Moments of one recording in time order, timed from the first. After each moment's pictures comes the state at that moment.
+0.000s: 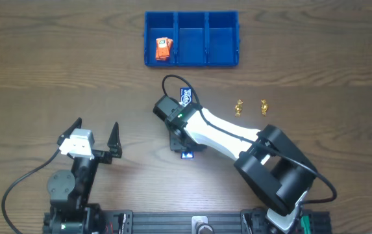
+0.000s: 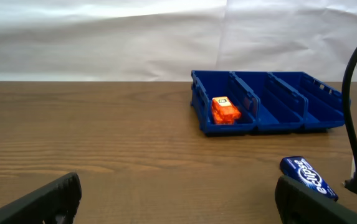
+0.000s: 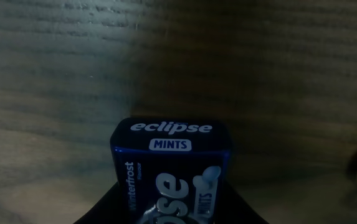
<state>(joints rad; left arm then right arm) -0.03 0.01 0.02 -0.11 0.16 -0.06 0.83 1.90 1.16 -0.79 -0.01 0.77</state>
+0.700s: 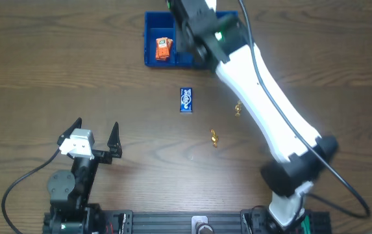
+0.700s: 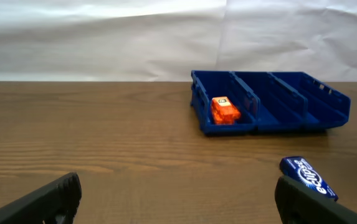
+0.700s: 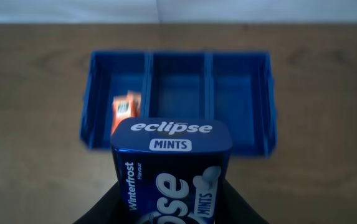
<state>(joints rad) -0.03 0.01 0.02 -0.11 0.16 -0.06 0.58 1.95 2.14 -1.08 0.34 0.46</state>
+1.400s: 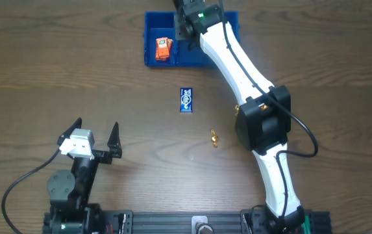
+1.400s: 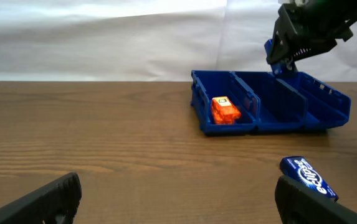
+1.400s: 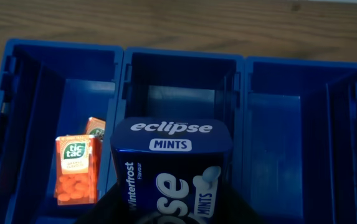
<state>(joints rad) -0.03 0.01 0.02 -0.11 0.16 -0.06 0.47 2.36 2.27 -0.89 0.23 0.34</state>
